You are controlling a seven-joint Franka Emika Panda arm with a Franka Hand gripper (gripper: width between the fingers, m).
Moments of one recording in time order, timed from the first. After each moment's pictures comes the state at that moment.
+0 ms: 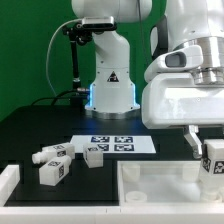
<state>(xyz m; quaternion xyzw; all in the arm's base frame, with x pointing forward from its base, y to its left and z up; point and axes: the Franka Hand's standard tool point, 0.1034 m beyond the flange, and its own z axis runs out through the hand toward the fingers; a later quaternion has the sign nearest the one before) 0.637 0.111 0.090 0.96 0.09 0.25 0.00</state>
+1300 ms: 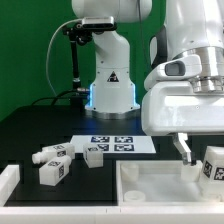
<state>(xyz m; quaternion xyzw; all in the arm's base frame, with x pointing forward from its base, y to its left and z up) 0.631 0.112 0.080 0.96 0.10 0.27 0.01</state>
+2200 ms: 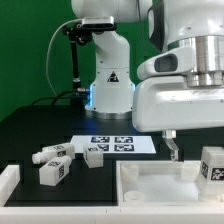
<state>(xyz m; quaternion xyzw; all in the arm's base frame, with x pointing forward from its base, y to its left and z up) 0.643 0.094 0.090 1.00 0.03 0.09 -0.02</state>
